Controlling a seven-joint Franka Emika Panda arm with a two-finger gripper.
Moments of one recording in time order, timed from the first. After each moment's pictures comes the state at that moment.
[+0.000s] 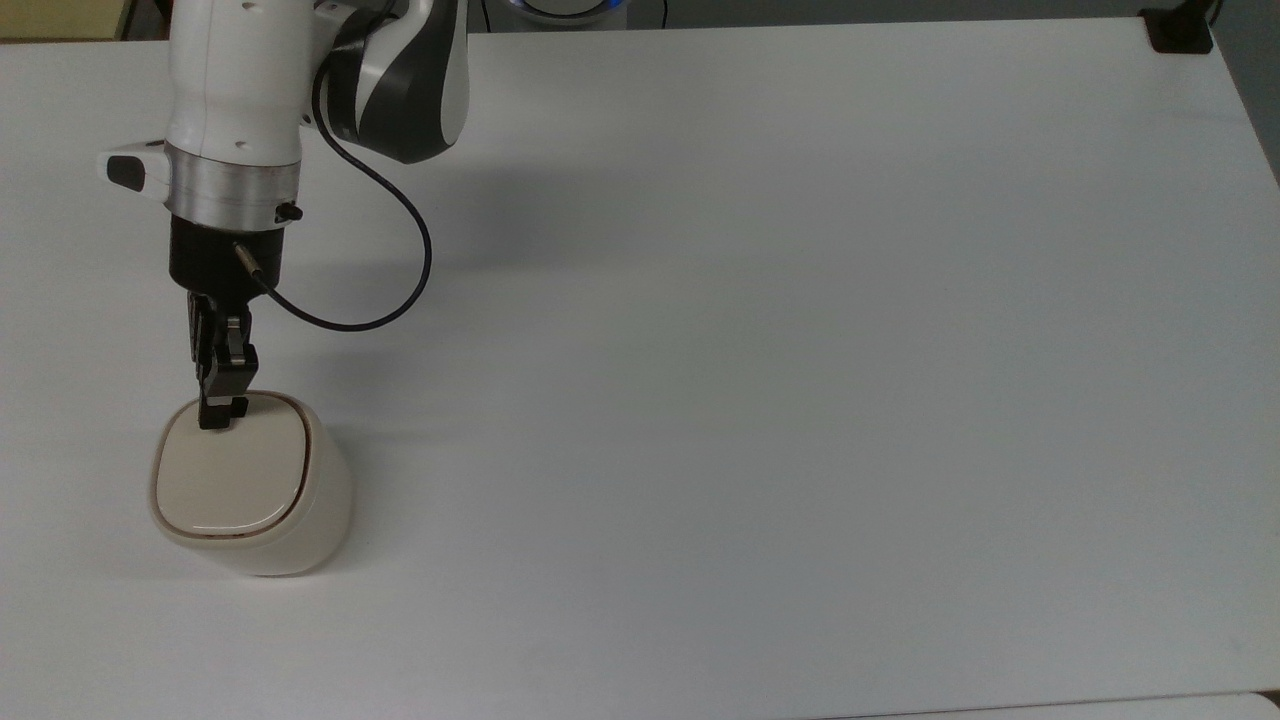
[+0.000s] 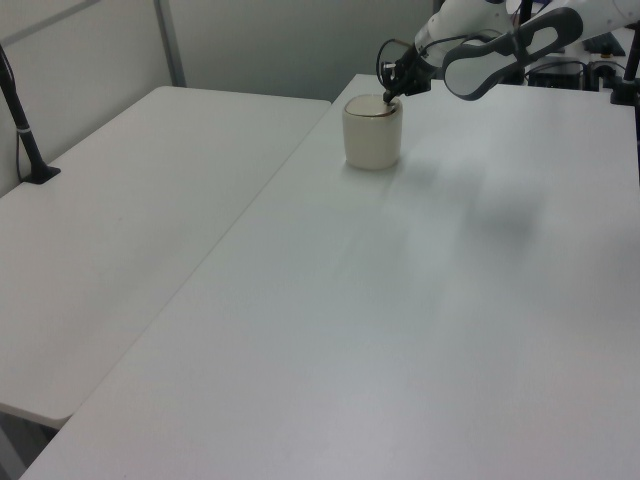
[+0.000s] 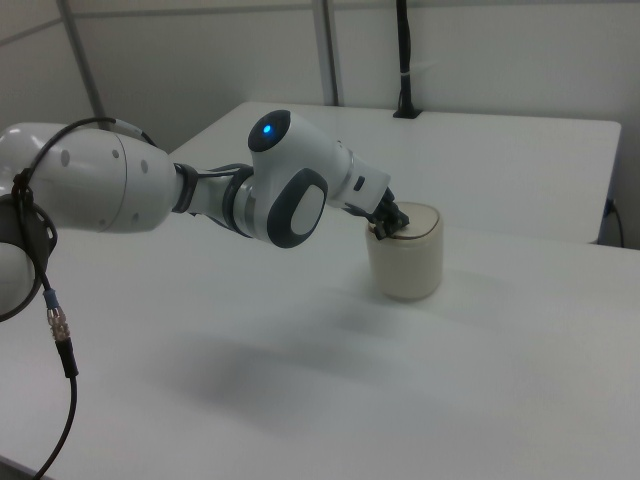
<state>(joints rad) -0.11 0.48 -0.17 -1.68 -0.04 2.89 0.87</state>
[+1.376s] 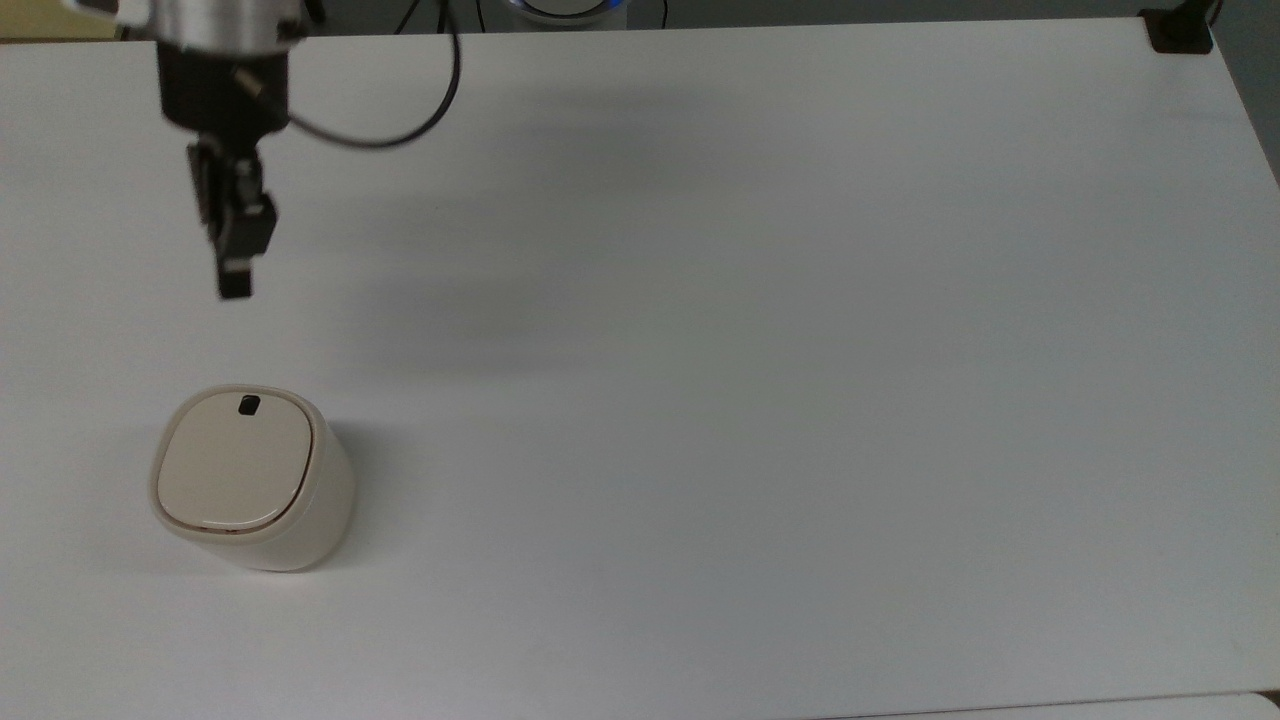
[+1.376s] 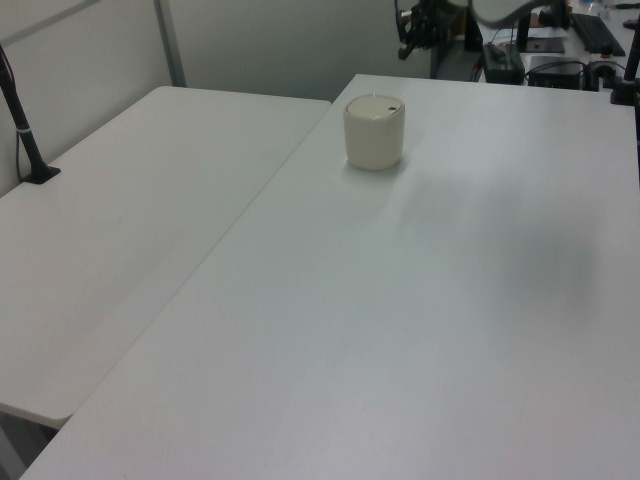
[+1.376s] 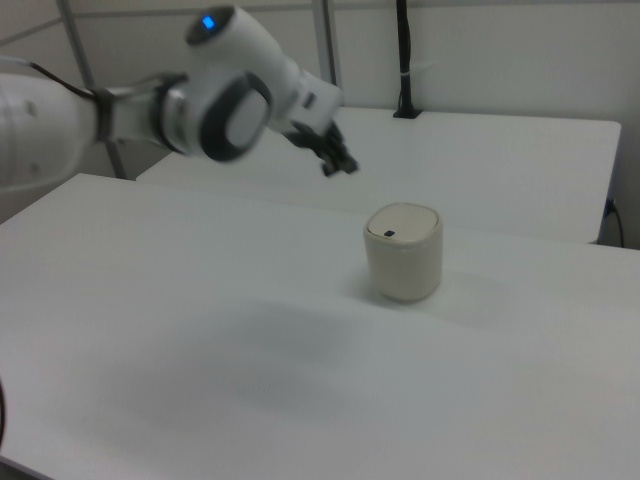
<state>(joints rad) -0.10 0.18 -0.10 -1.71 -0.04 2.51 0.83</state>
